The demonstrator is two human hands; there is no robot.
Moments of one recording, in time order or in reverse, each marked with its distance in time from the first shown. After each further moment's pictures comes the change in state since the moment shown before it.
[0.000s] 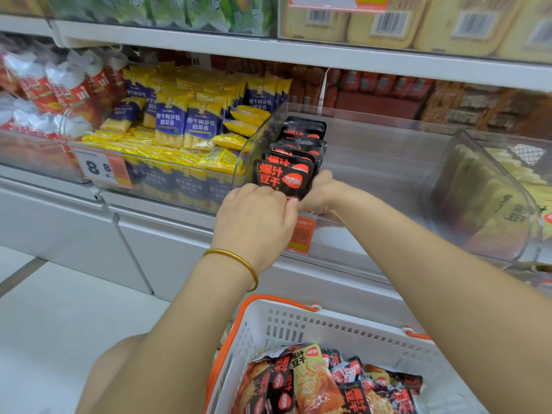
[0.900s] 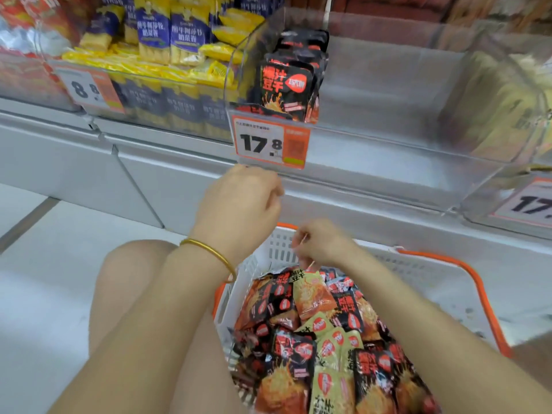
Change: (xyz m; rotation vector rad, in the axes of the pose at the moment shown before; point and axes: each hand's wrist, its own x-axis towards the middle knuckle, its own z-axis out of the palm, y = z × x) left_hand -0.081 0.003 0.009 -0.247 -0.100 0.000; right_hand -0.063 0.119 0.107 -0.001 -0.325 -0.059
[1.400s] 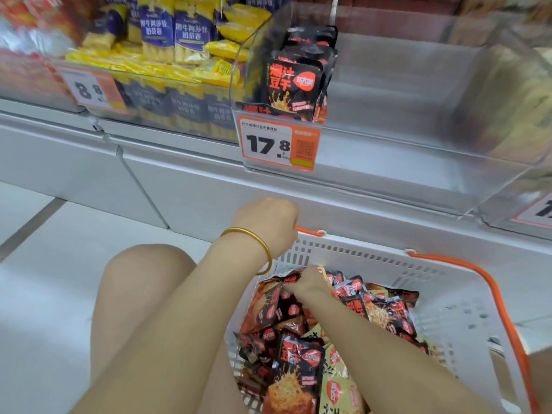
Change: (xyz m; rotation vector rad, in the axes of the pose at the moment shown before) left_hand 0.018 0.000 0.039 0.157 -0.460 -0.078; right_hand 0.075 0.073 0.113 0.145 0.122 0.410
